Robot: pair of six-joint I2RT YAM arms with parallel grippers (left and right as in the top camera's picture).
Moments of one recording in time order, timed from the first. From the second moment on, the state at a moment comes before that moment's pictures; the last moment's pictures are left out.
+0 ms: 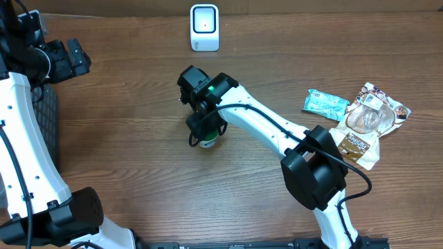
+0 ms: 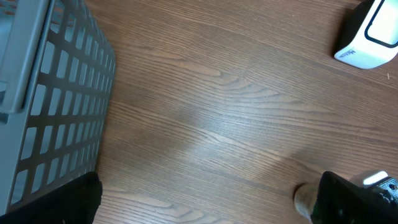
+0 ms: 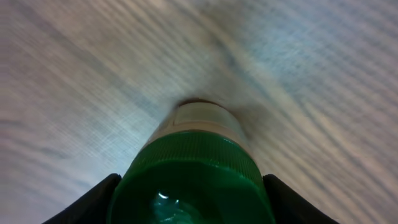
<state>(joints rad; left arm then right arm) 0.31 1.78 2.22 -1.52 0.07 -0.07 0.75 2.19 1.87 -1.10 -0.12 0.10</state>
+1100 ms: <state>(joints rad) 0.31 1.78 2.22 -1.52 0.07 -0.07 0.26 2.16 2.17 -1.01 -1.23 0.10</state>
